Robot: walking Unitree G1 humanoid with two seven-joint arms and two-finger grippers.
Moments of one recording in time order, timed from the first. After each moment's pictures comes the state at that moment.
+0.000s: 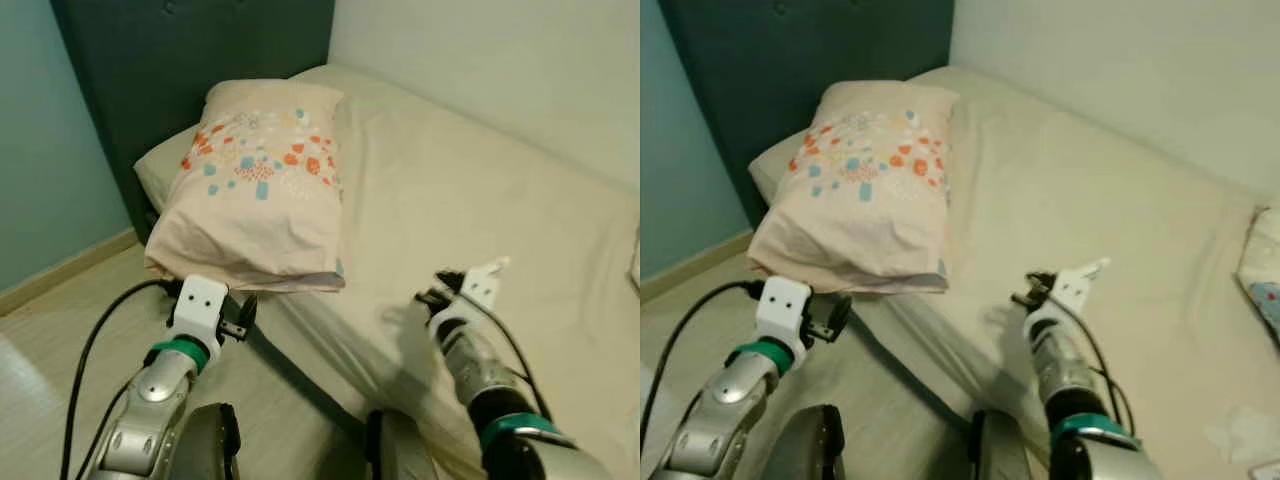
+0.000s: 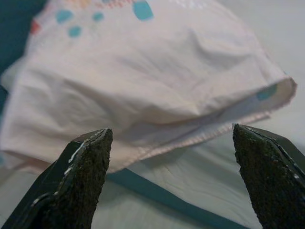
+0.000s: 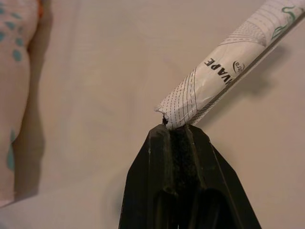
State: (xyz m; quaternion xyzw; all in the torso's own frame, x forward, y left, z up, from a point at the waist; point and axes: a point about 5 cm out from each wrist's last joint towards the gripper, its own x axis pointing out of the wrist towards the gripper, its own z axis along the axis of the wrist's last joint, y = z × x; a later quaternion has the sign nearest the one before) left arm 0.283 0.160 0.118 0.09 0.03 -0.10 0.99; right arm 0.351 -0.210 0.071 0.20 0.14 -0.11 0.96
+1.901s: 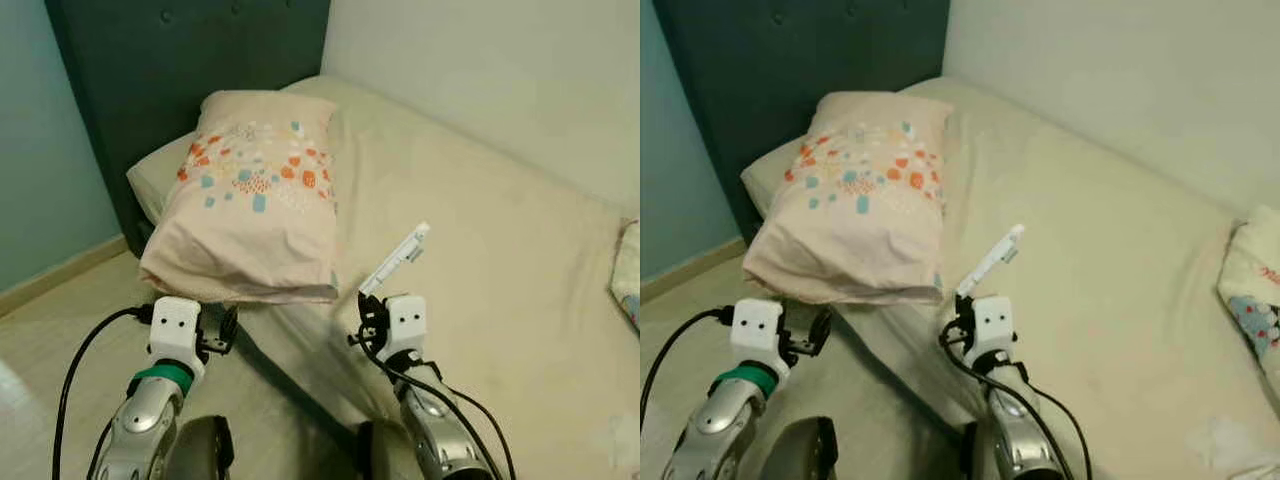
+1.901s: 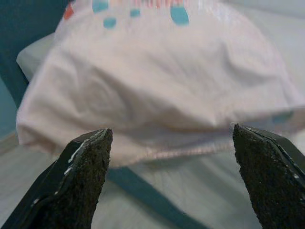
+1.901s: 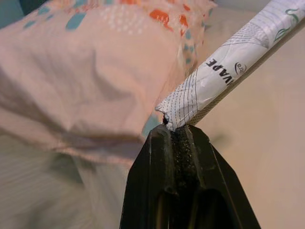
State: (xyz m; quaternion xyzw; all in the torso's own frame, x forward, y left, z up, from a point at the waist) left arm 0.272 0.173 0.098 0.02 0.03 -0.04 1.00; right arm 0.305 -0.116 0.074 0.02 -0.01 0.13 0.99
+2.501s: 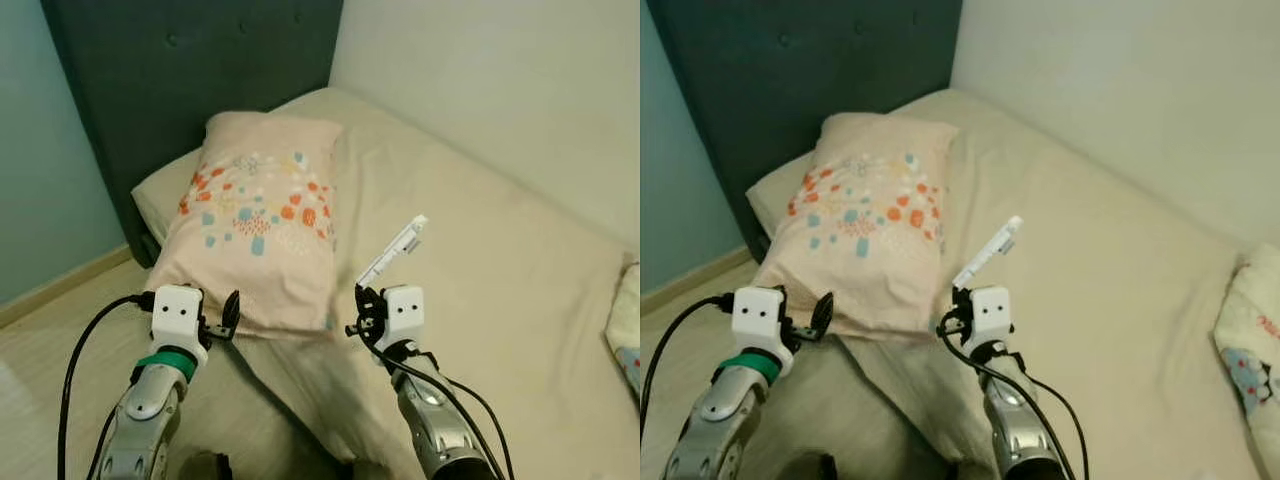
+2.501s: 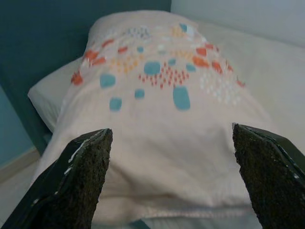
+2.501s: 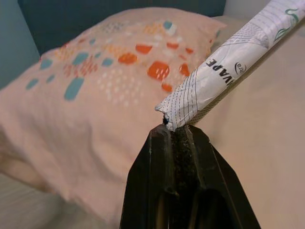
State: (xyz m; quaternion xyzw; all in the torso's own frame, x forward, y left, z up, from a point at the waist) left arm 0.276 0.168 0.102 0.02 0.01 -0.04 1.00; right arm 0.308 -0.112 0.075 0.02 0.00 0.13 0.99
